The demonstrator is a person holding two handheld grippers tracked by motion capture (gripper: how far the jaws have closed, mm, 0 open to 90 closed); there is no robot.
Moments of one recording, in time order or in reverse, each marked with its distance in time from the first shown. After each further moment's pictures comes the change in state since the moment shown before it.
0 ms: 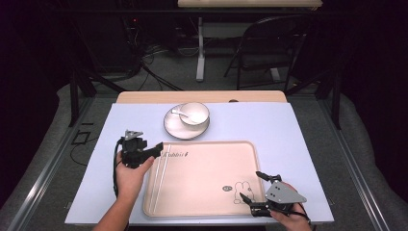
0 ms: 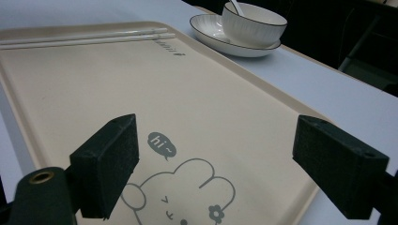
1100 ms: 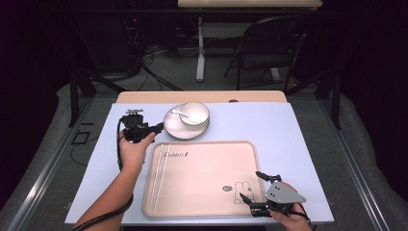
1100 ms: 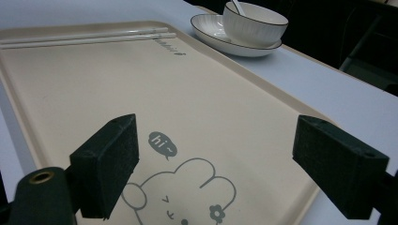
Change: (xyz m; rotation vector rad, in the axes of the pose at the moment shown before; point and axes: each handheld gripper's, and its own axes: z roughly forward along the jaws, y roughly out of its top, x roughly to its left) left arm 0.016 0.054 0.034 0.007 -0.003 -0.088; right arm 0.000 0.000 0.000 0.001 0.002 -0.003
